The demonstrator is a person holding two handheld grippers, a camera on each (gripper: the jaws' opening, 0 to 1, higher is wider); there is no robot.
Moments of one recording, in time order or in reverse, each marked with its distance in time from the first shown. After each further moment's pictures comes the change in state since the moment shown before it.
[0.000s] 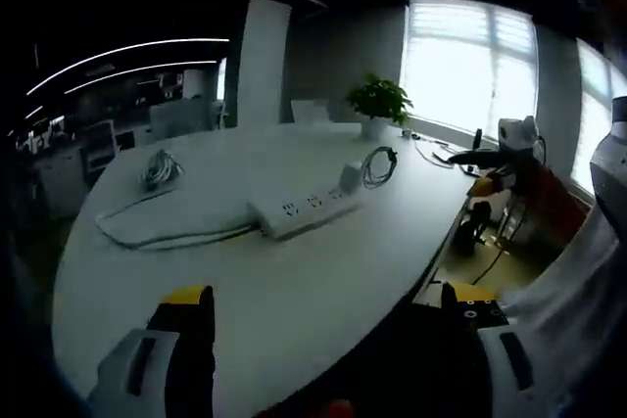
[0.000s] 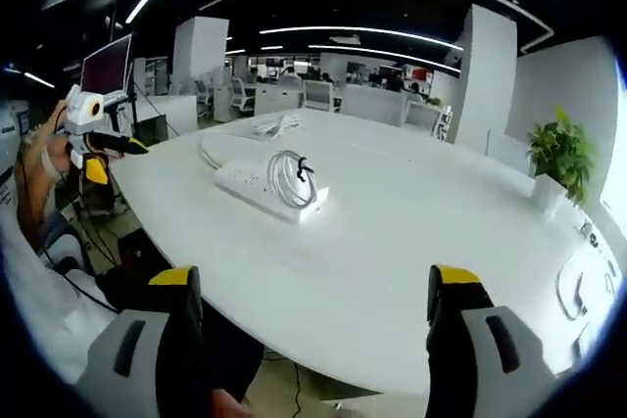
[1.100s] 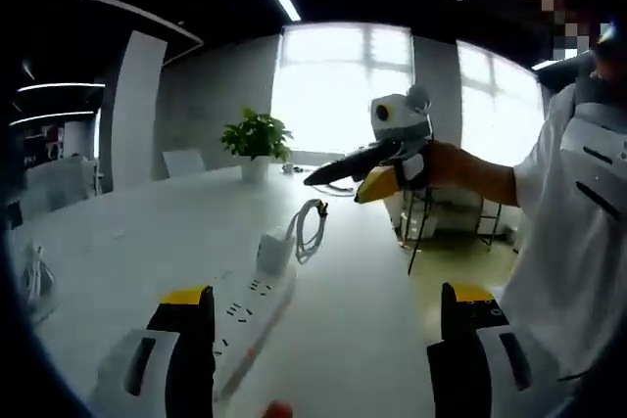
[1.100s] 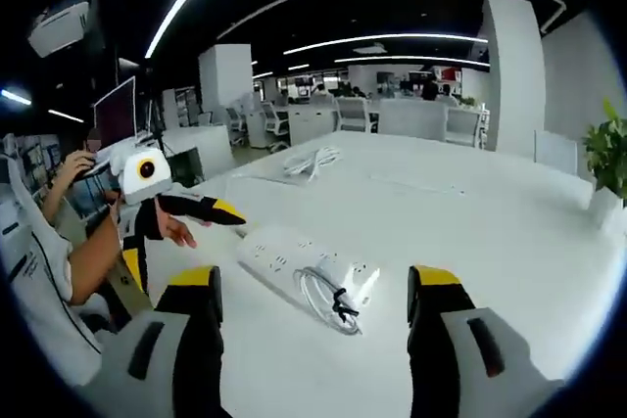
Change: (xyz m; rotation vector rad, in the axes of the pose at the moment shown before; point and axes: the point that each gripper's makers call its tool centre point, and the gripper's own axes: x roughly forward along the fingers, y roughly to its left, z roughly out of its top) left arm 0.116 -0.044 0.081 0.233 -0.153 -0.578; right arm 0.095 0.027 0.094 0.084 -0.087 0.217
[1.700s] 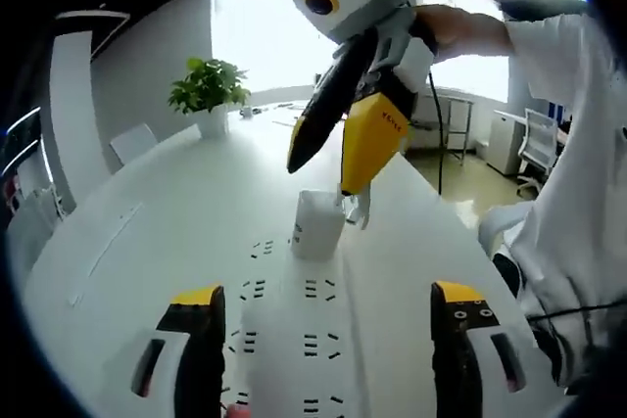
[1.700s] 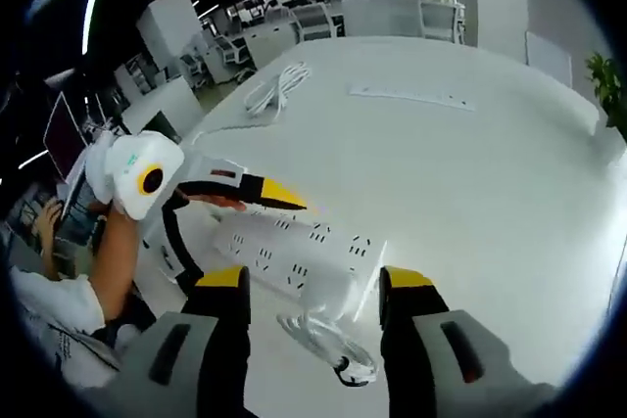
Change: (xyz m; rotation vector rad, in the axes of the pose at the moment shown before) left arm 0.057 0.062 -0.023 0.211 0.317 -0.154; right arm 0.059 -0.021 -0.002 0.238 0.341 -0.018
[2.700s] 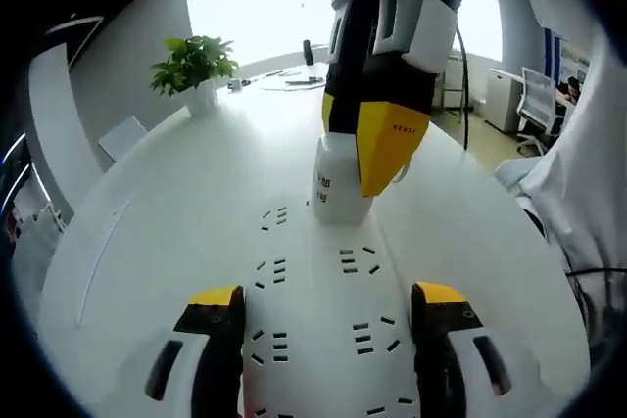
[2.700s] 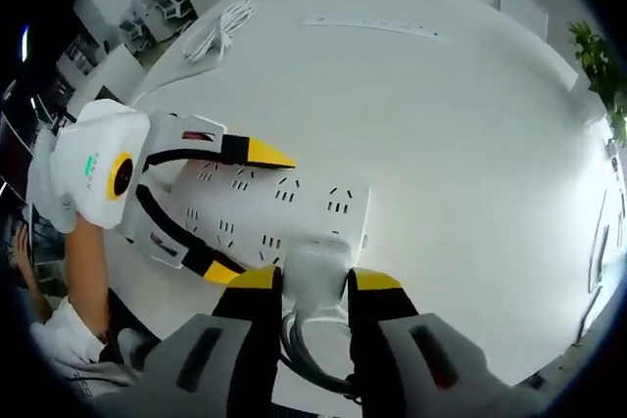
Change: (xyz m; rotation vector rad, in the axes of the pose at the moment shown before) left arm 0.036 0.031 -0.026 0.119 0.192 -0.001; right arm 0.033 -0.016 -0.038 0.145 0.395 -0.223
